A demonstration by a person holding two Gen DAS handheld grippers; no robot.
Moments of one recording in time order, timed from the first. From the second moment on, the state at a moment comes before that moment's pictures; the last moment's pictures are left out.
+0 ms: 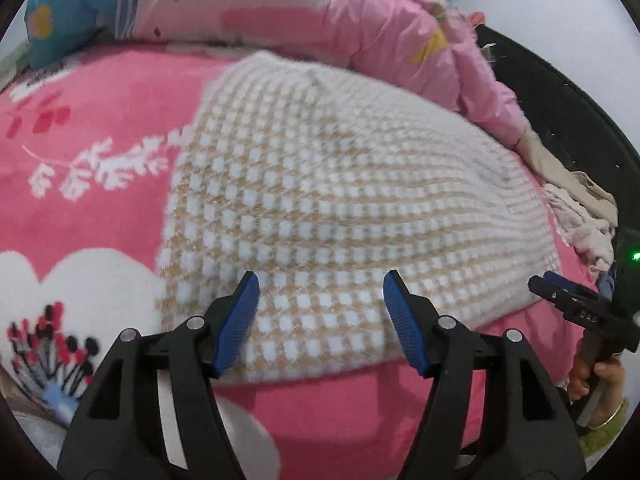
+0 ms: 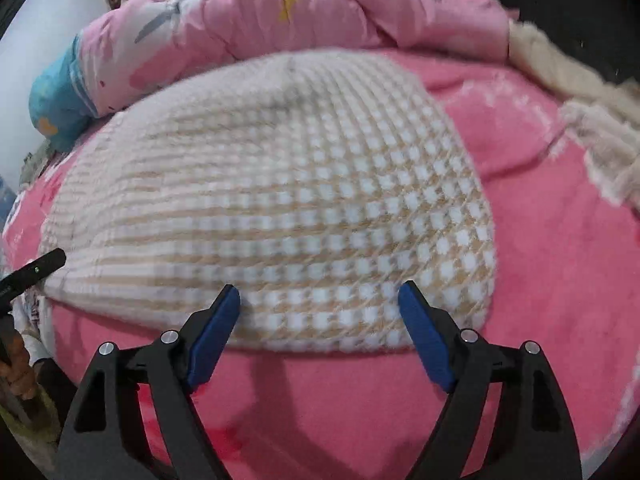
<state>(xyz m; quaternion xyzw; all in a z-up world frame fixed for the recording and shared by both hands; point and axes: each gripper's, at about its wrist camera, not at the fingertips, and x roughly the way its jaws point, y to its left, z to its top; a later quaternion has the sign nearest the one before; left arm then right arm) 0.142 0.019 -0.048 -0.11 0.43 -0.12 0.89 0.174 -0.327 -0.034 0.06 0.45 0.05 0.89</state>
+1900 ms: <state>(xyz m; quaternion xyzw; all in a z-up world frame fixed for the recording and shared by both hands) 0.052 -0.027 0.018 -0.03 0.41 0.01 0.91 0.054 -0.249 0.024 -0.01 0.39 0.00 0.92</state>
